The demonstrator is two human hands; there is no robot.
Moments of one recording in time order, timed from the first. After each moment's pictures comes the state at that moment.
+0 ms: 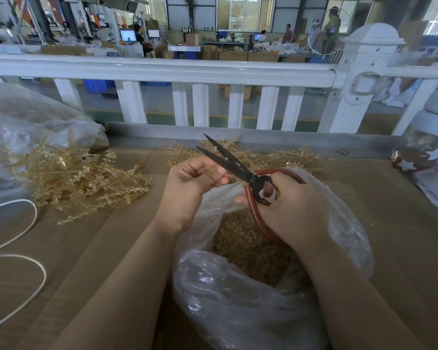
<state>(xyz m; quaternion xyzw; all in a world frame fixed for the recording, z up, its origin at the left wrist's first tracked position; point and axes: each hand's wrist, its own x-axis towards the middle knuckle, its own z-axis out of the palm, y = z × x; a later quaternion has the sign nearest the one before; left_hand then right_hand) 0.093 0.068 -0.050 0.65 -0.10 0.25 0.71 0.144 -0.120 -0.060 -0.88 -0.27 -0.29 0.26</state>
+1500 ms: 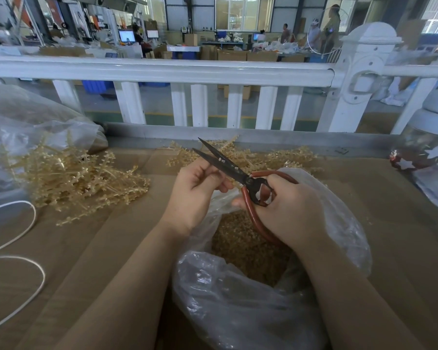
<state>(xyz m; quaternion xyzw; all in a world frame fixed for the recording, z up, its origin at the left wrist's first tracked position) 0.092 0.057 -0.049 0.73 -0.08 0.29 0.62 0.144 -0.119 -0.059 -0.86 -0.32 -0.27 0.29</state>
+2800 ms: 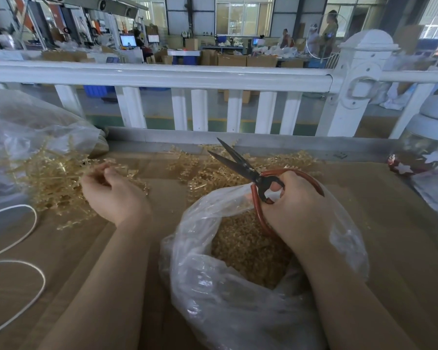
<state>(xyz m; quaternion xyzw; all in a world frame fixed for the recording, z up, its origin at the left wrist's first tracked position) 0.087 0.124 -0.052 0.43 0.36 0.62 0.55 0.151 -0.123 -0.055 -0.93 -0.17 -0.23 0.25</state>
